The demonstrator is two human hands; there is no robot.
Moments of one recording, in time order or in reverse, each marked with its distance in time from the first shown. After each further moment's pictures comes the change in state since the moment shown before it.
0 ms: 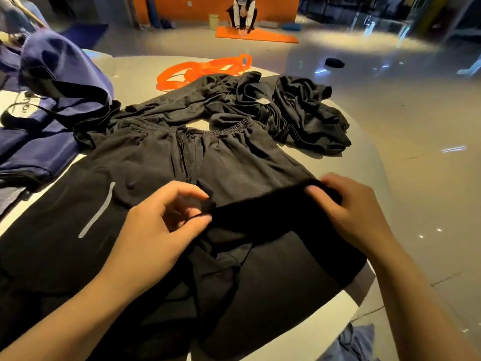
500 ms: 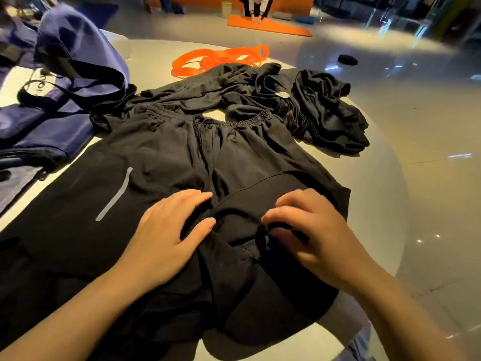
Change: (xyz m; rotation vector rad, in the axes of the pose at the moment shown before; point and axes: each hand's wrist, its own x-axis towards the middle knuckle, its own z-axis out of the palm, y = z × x) left_hand -0.006 -0.060 -0.006 0.451 -0.150 0.042; right_hand -0.021 -0.045 0.040 -0.183 -0.171 -0.414
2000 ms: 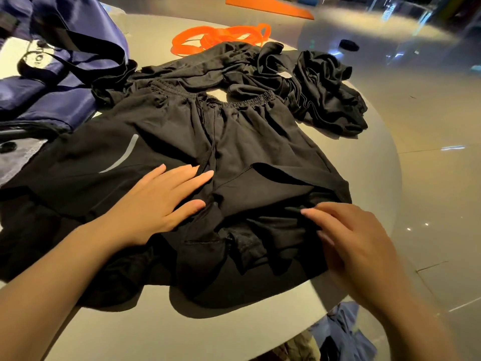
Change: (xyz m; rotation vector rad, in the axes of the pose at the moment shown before) left_hand 0.008 -0.042 -0.013 0.363 -0.162 0.306; right_hand -0.067 -0.018 -0.018 -0.251 -0.016 0.147
